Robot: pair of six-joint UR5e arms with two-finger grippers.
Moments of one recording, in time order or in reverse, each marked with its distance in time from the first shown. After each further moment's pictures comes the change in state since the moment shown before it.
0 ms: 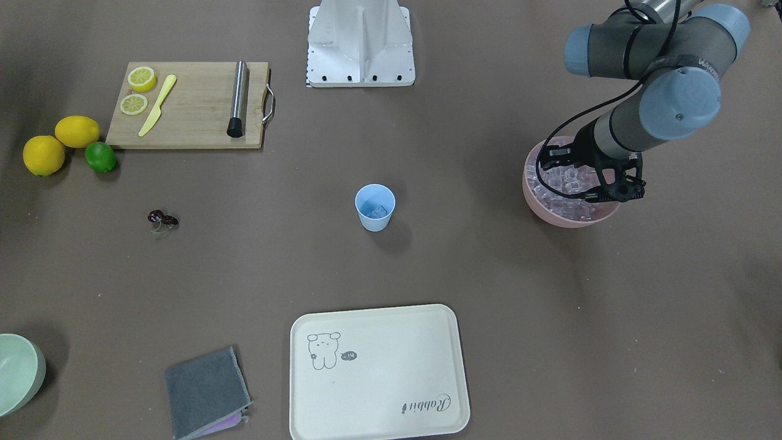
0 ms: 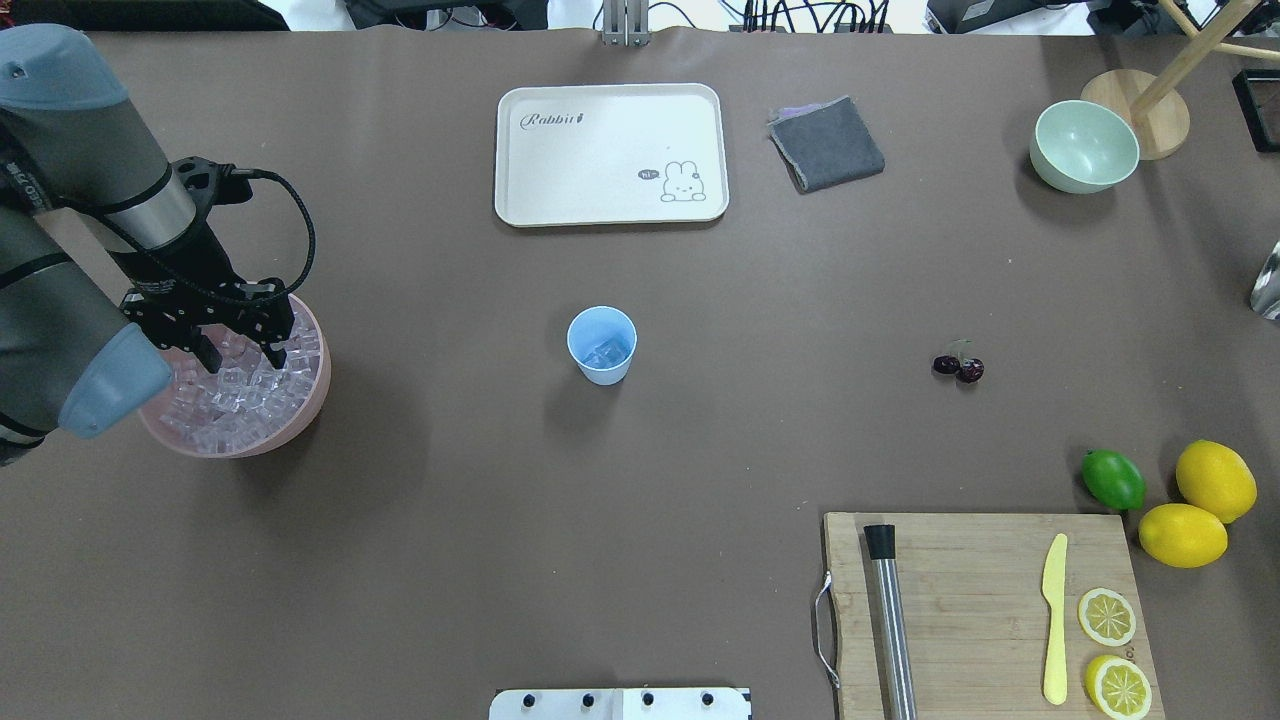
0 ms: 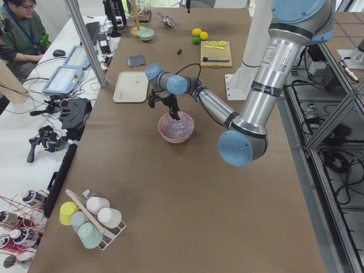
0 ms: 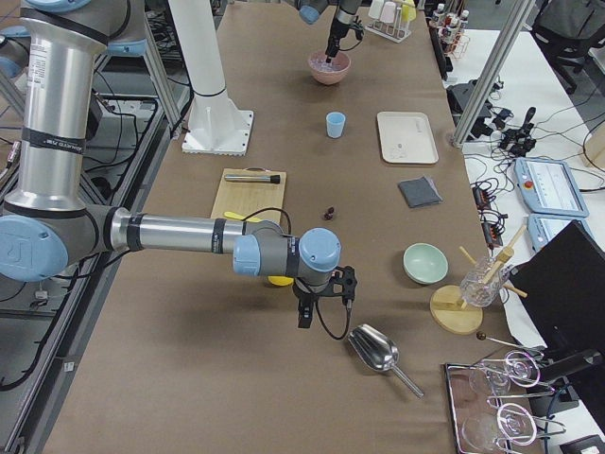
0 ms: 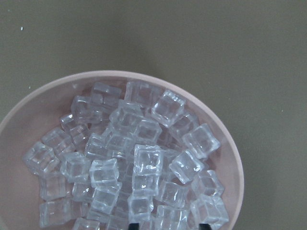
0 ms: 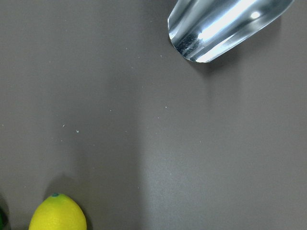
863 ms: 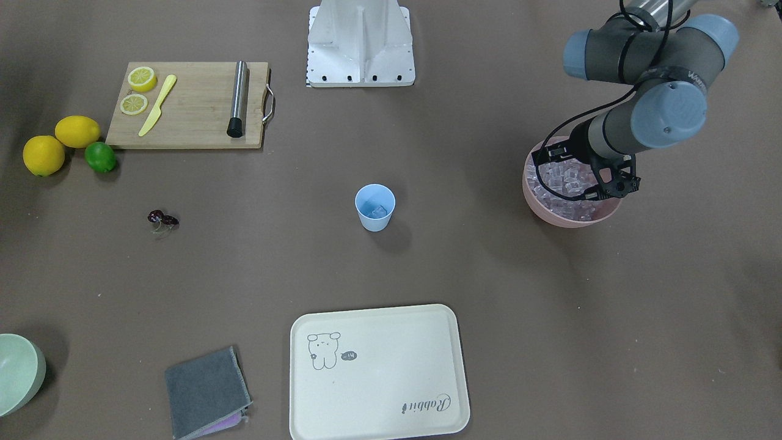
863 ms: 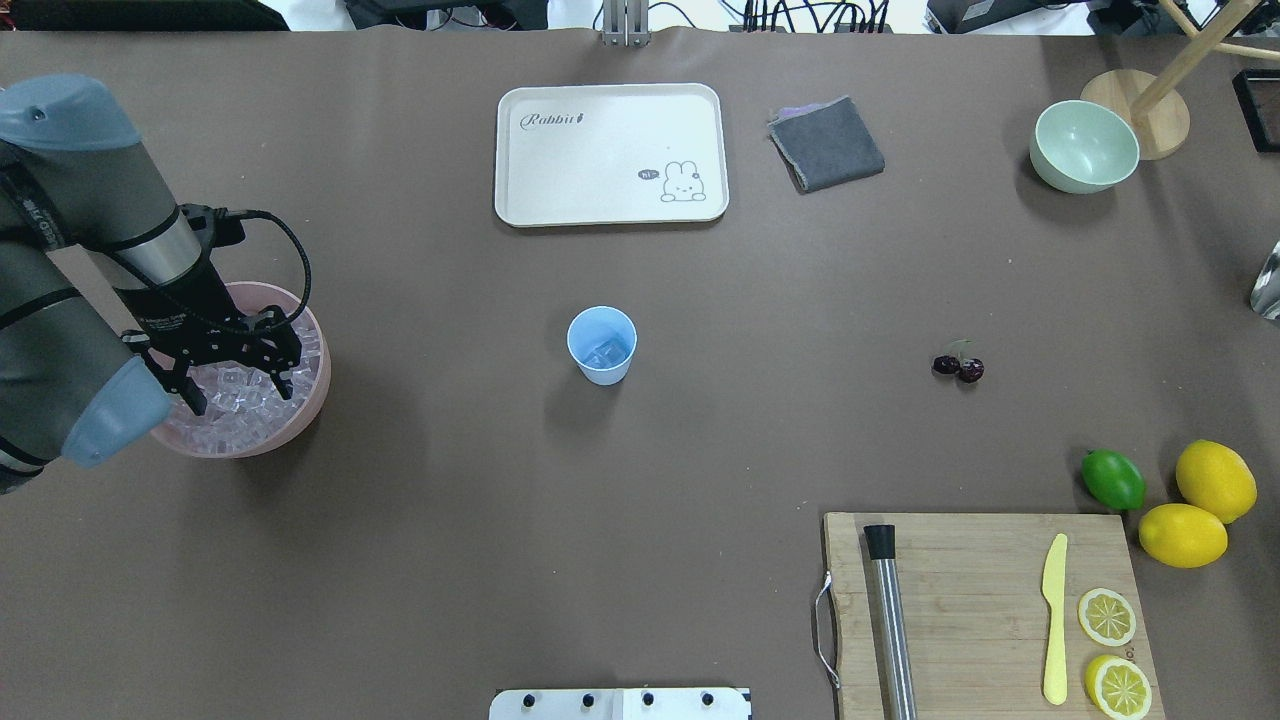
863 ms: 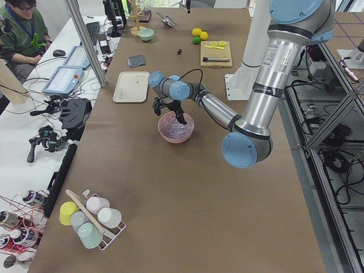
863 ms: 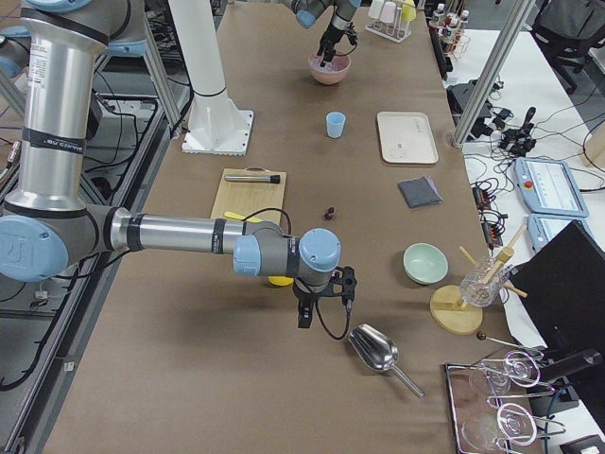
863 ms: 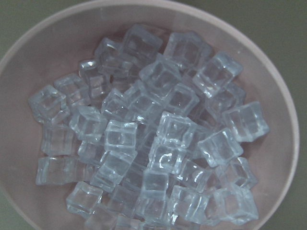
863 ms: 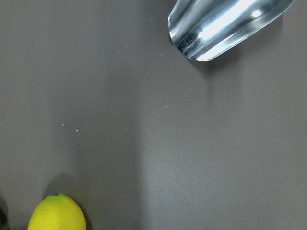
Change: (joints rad) left arm 0.044 0.042 0.018 -0.007 -0.047 -0.102; right arm -0.004 0.000 -0.002 0.001 -0.001 -0.001
